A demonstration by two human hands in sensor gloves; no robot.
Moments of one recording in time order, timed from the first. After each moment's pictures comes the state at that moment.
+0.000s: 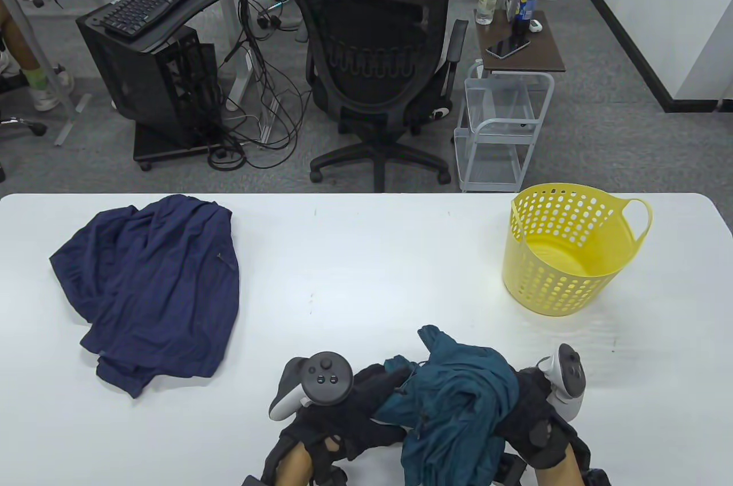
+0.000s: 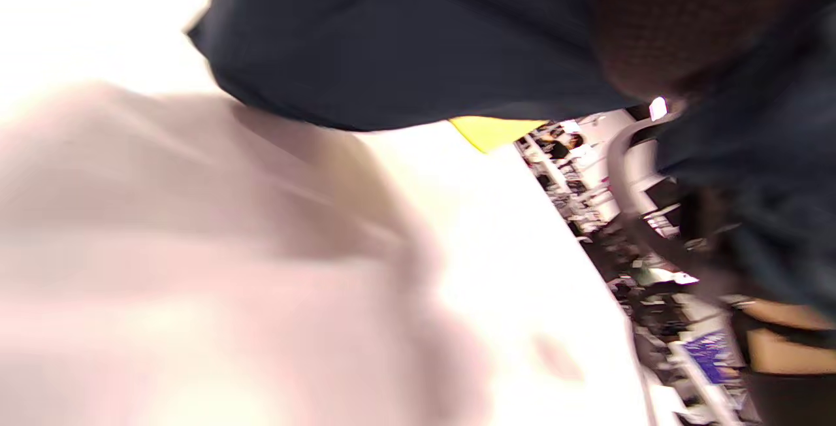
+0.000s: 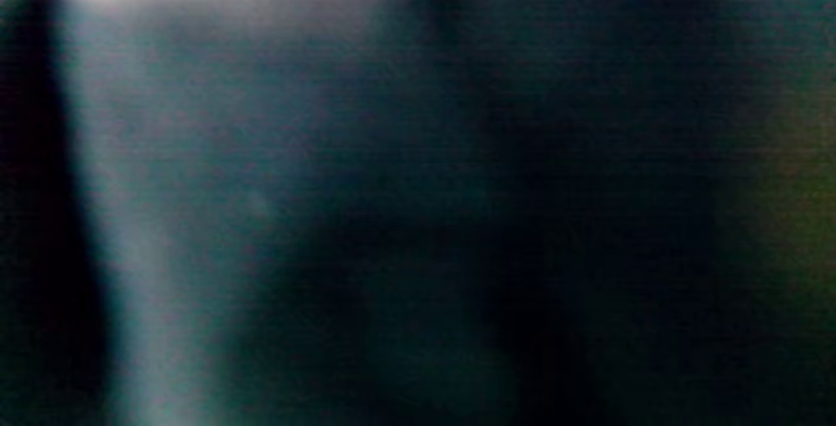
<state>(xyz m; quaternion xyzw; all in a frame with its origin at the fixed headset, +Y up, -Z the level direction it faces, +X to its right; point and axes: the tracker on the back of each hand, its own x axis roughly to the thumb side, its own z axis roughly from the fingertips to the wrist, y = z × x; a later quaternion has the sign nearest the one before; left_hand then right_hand) -0.082 -0.749 -0.293 -0.23 -0.29 0.34 0.86 0.195 -0.709 -0.288 0.34 0.09 0.57 0.74</state>
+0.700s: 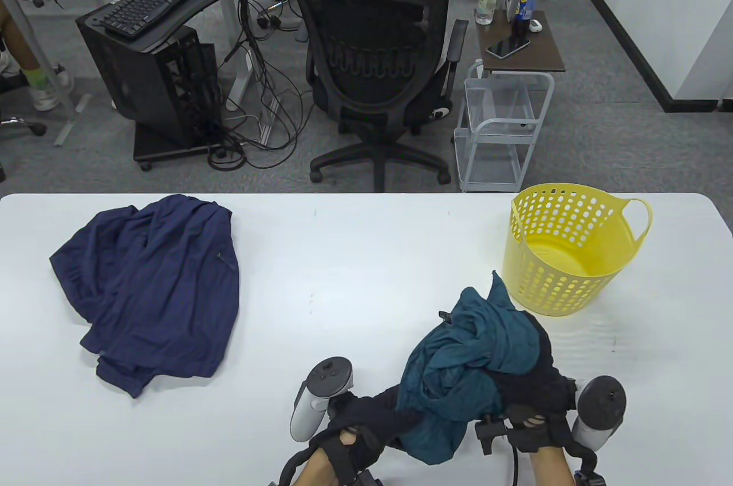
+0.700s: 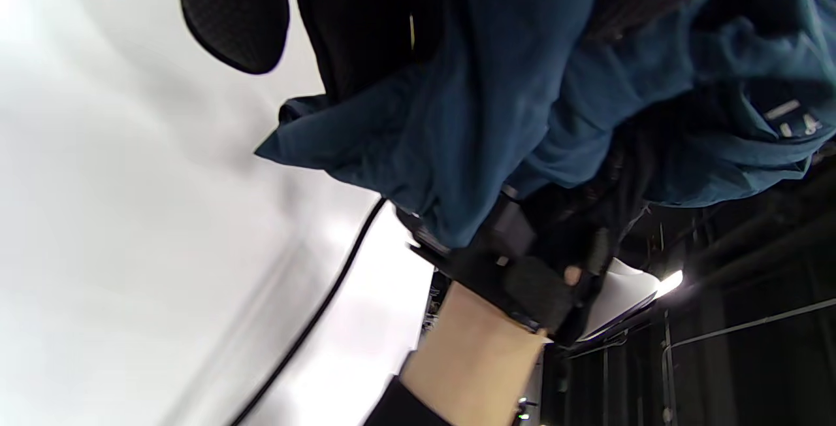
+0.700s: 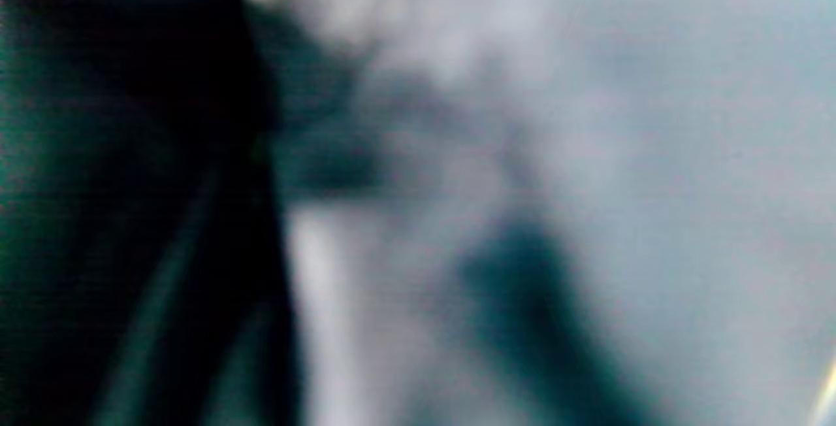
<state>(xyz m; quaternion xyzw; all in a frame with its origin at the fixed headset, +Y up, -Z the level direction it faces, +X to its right) -0.061 -0.770 -0.278 -0.38 -0.18 0.65 0.64 0.223 -0.714 -0.280 0.11 -0.21 0.76 0.60</state>
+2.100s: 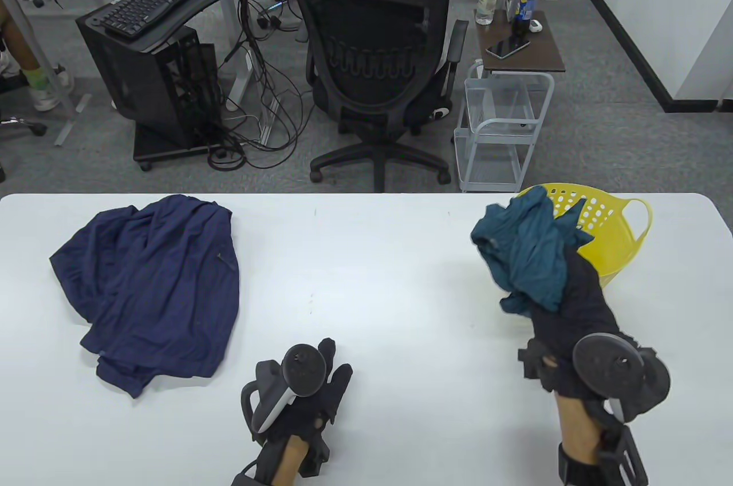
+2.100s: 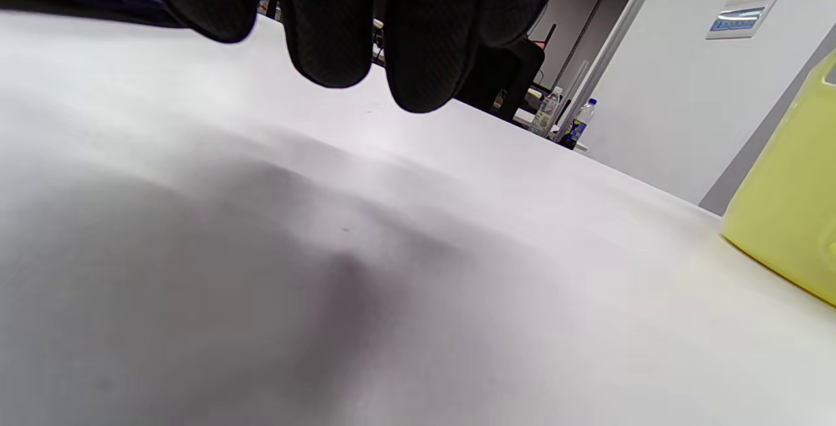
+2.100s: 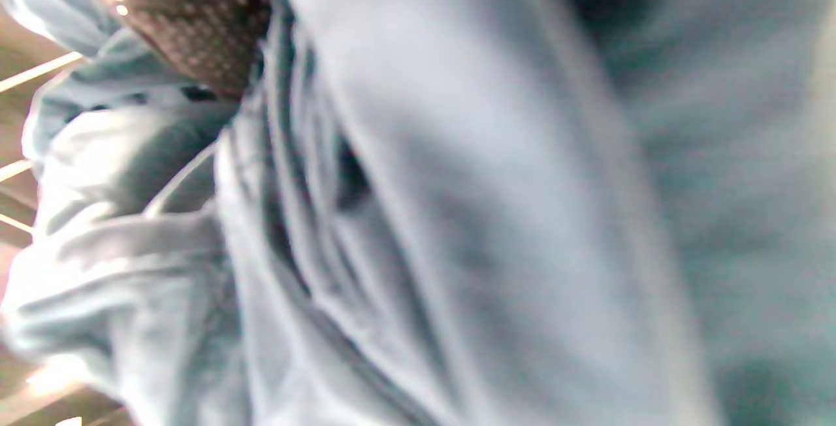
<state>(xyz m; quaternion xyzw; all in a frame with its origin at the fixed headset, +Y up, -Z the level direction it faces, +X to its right) -0.143 -0.741 -0.309 -0.07 -0.01 0.20 0.98 0.267 -0.568 -0.304 -0.05 -0.42 0.87 0.25</state>
